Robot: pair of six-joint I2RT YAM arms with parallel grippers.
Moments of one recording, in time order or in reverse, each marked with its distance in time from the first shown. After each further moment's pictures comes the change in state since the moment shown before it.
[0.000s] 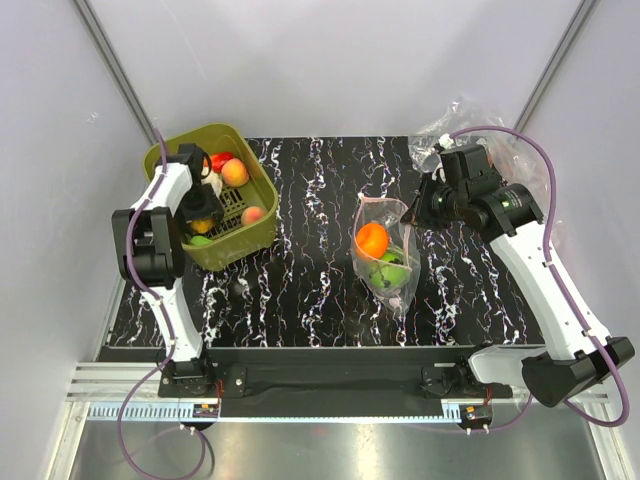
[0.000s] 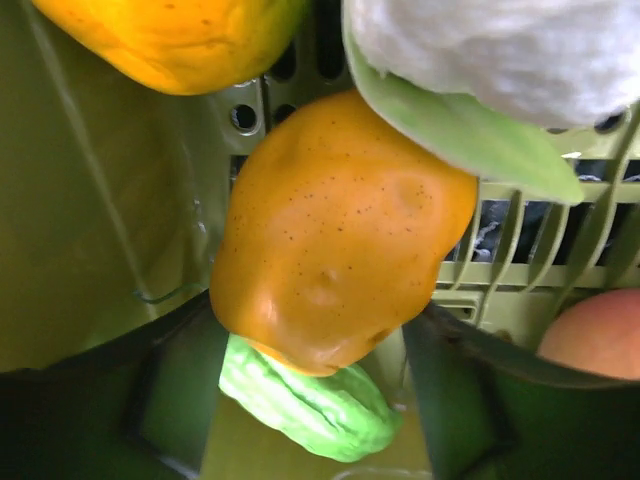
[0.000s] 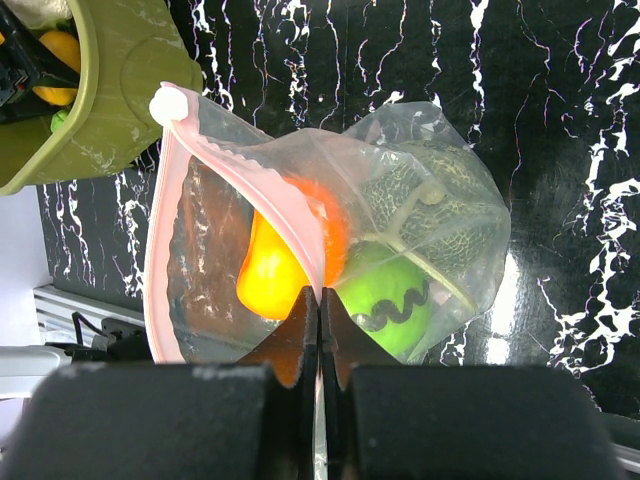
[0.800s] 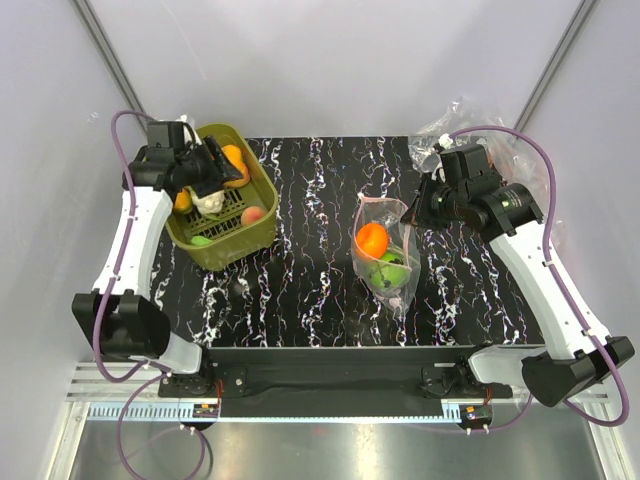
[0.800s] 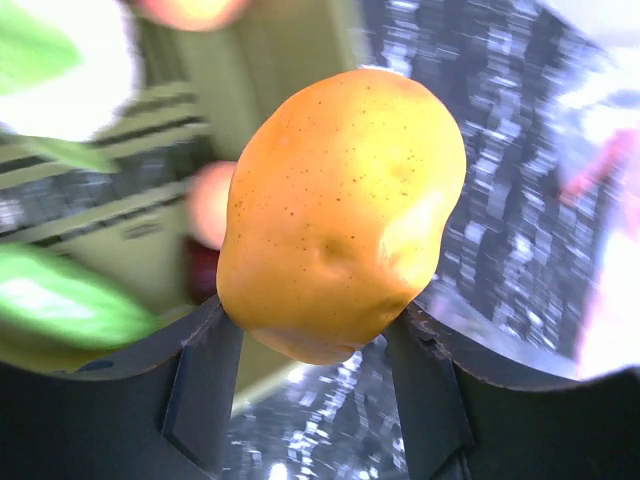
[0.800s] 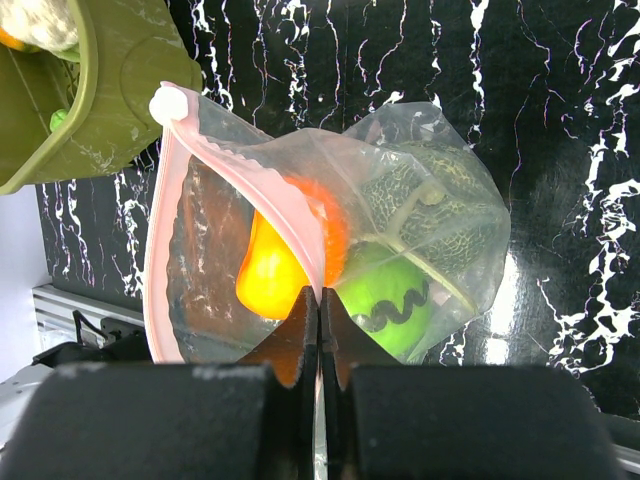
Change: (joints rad) left arm -0.074 -0.518 -0.094 0.207 0.414 -0.116; right arm 0.000 0.002 0.001 0.000 -0.003 -0.003
